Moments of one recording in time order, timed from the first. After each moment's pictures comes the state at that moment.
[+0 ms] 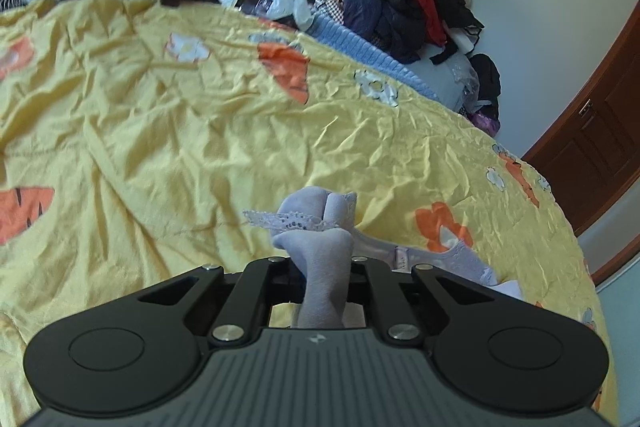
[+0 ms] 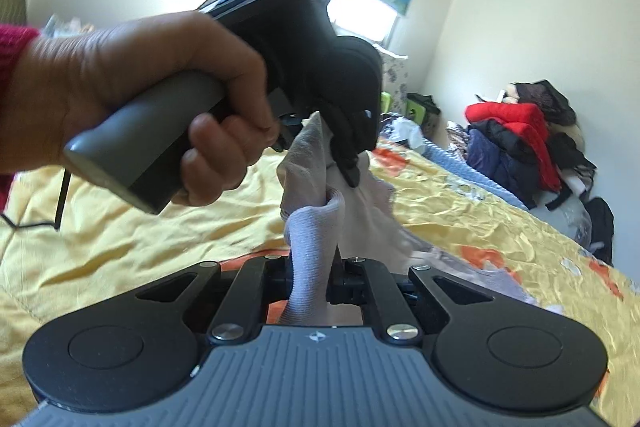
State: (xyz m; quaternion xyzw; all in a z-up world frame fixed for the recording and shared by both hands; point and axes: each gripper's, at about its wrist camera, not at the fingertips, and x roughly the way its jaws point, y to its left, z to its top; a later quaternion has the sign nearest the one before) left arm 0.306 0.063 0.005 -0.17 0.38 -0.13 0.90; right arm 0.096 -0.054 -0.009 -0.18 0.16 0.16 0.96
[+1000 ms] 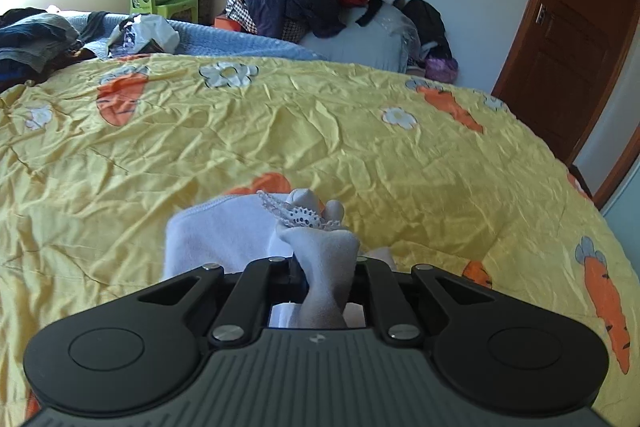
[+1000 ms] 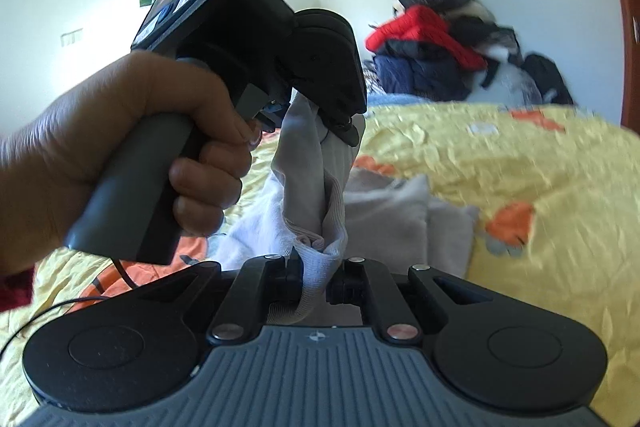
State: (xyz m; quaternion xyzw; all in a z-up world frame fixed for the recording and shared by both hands) left arm 0.282 -0.157 0.018 -0.02 0.37 -0.18 0.91; right arm 0.078 -0.228 -0.016 0.07 0.21 0.08 0.97
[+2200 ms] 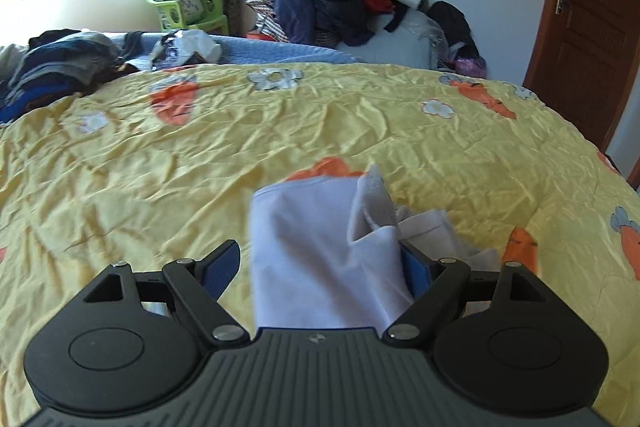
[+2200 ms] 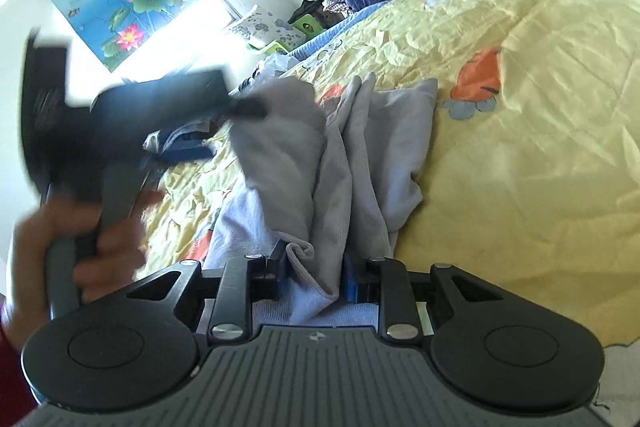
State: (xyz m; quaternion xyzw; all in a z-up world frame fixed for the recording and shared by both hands) left arm 0.242 -0.113 0.013 0.02 0.33 -0.13 0.93; right arm 0.091 -0.307 -0.061 0.31 0.28 0.13 0.90
